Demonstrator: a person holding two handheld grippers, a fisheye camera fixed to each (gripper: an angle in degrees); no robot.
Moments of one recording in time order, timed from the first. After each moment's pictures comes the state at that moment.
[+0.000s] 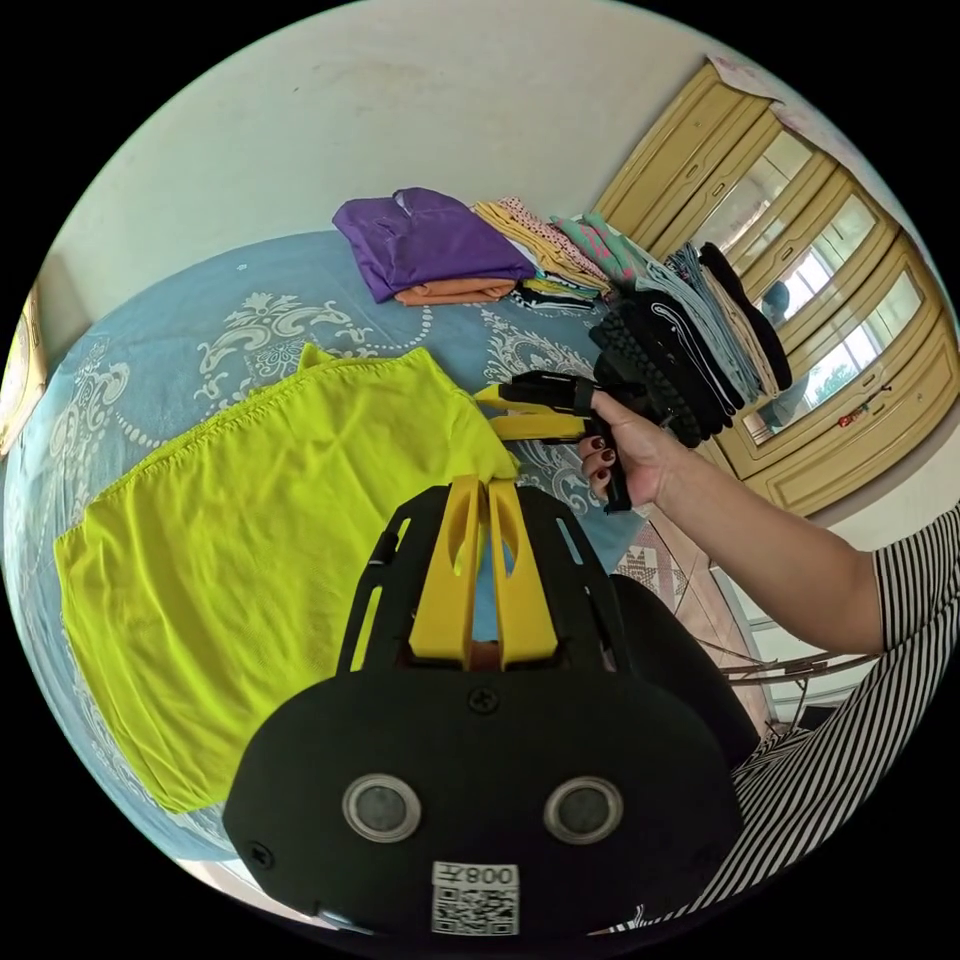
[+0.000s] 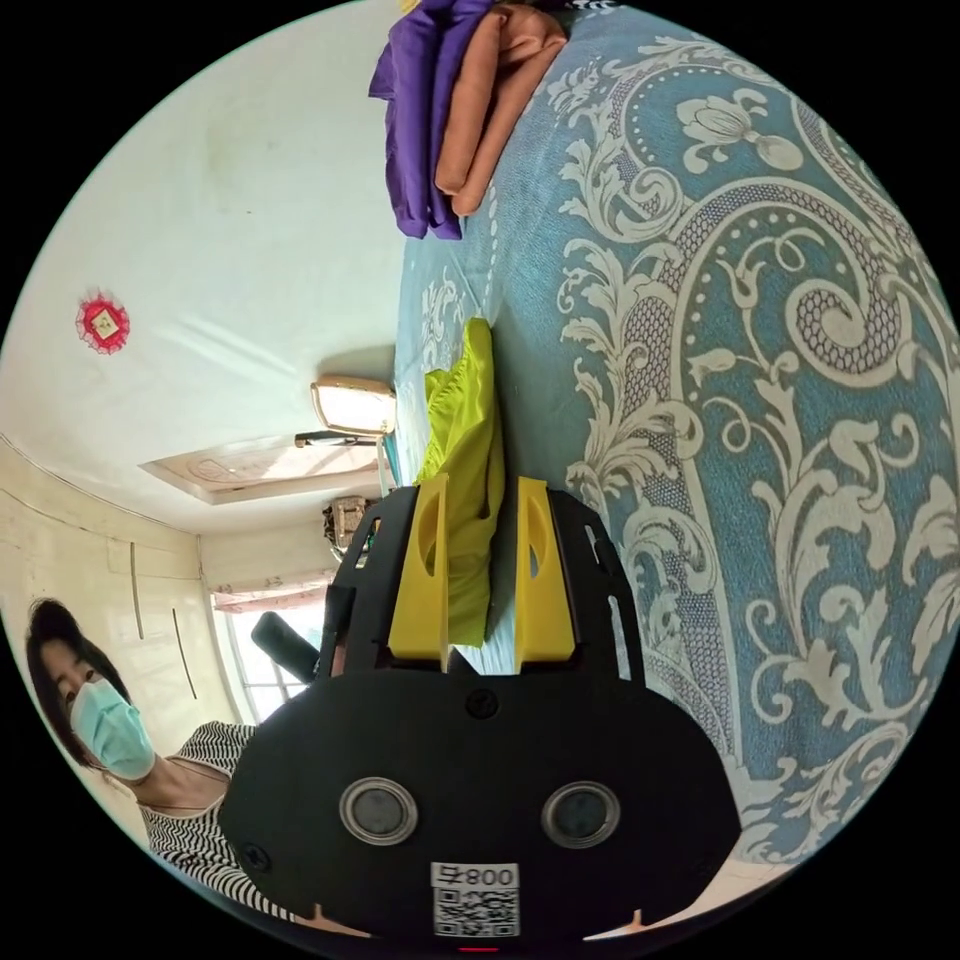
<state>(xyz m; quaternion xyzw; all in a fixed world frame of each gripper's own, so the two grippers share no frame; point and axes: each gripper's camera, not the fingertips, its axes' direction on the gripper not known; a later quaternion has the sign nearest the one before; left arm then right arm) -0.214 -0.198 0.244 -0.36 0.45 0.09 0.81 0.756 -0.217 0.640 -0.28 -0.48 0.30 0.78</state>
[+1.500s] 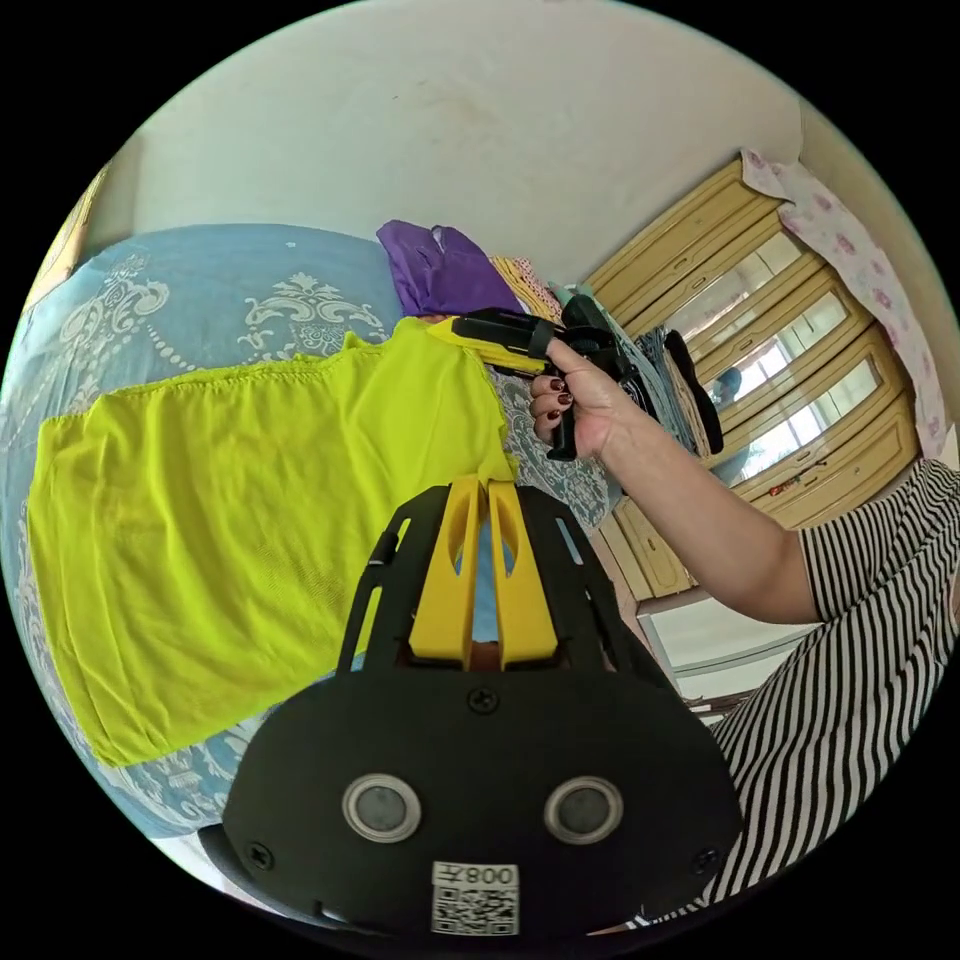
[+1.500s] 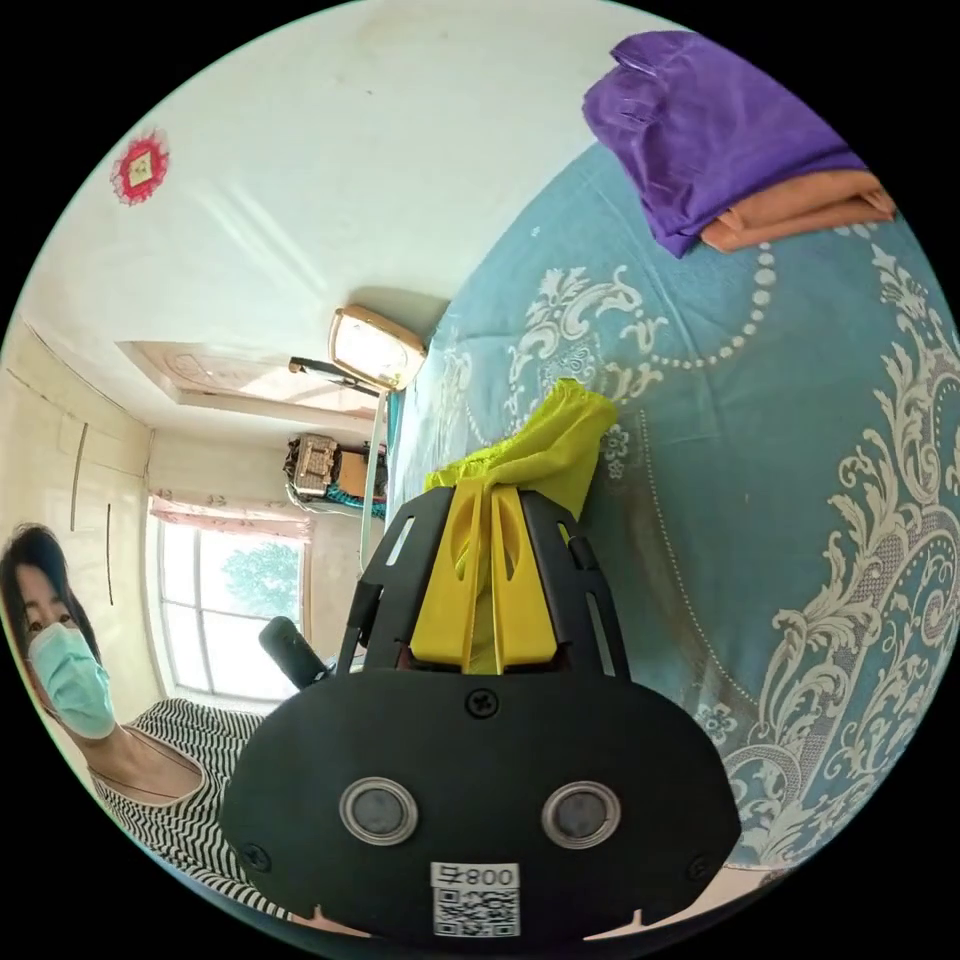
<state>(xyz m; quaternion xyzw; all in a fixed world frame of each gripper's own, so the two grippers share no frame) -0.536 -0.105 0.268 -0.34 0.50 -0.07 0.80 0.362 -0.409 0.599 -0.24 -0.48 0.12 0.84</state>
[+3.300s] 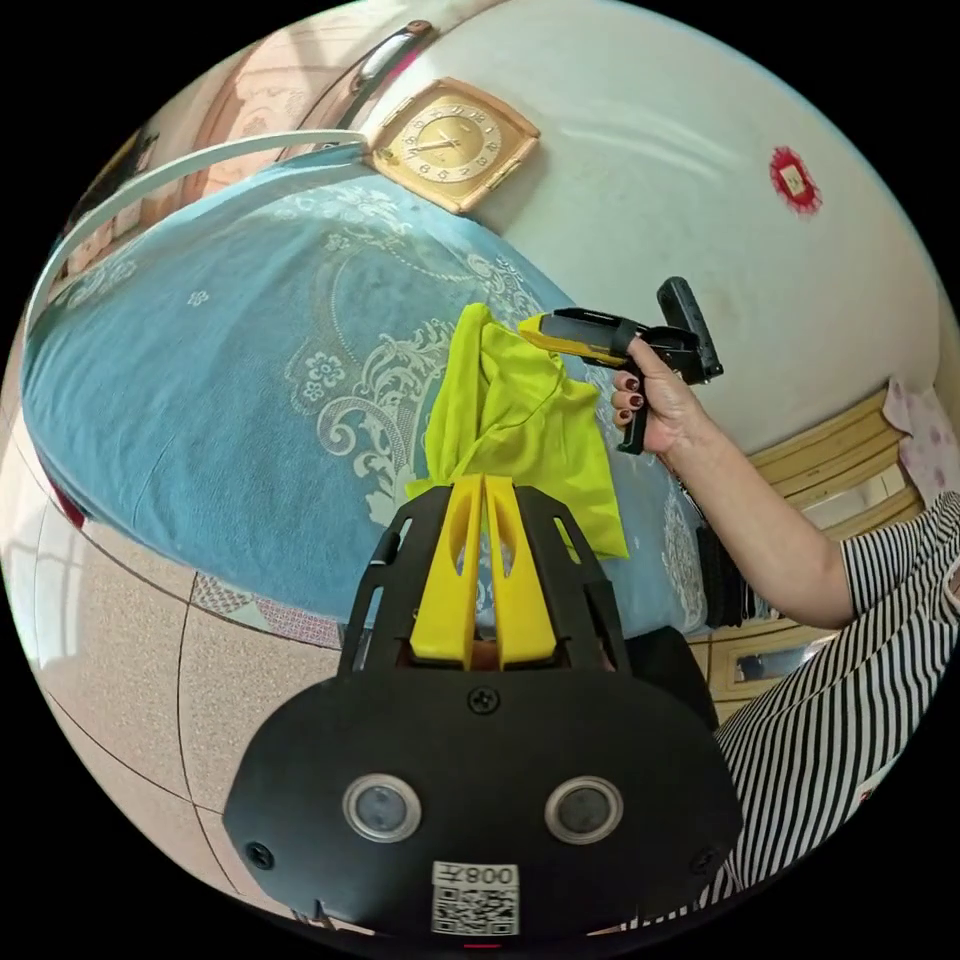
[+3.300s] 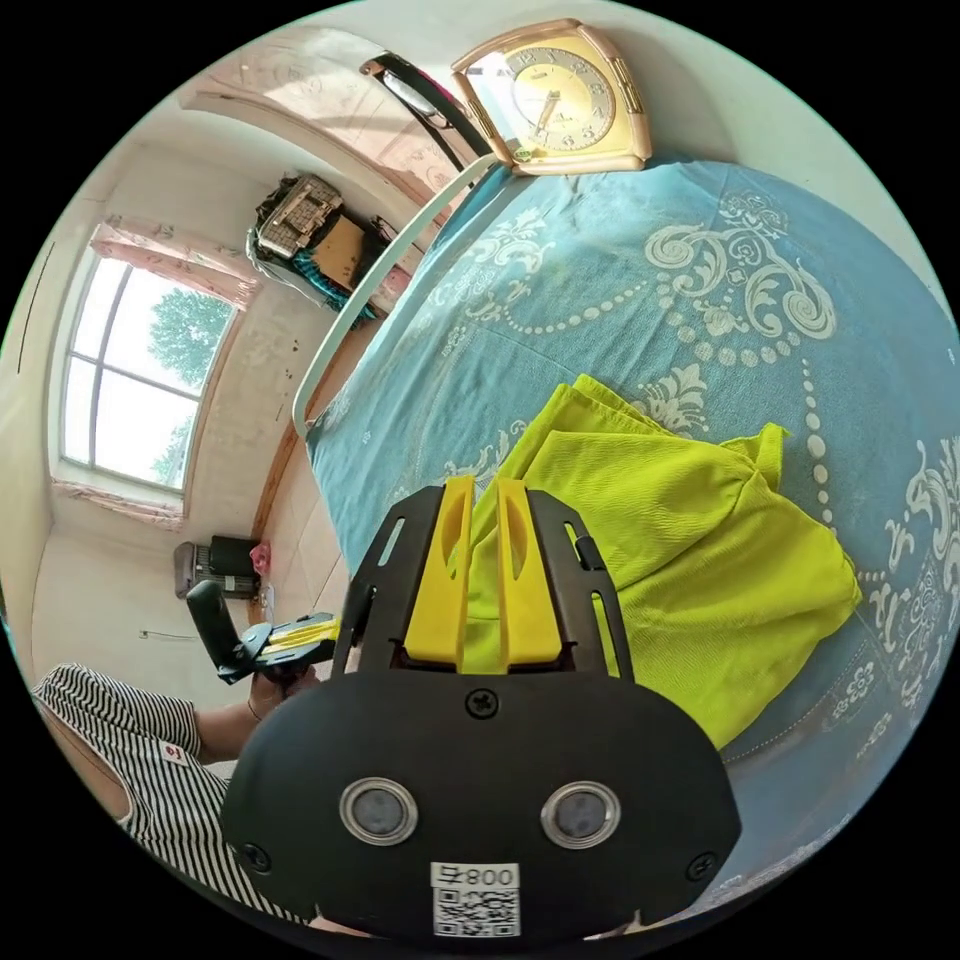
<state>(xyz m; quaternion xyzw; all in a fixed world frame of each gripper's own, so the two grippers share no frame) -1.012 0.046 0.240 -0.35 0.26 -0.25 0.86 -0.338 -0.382 0.557 -0.31 -0.40 -0.24 0.83</state>
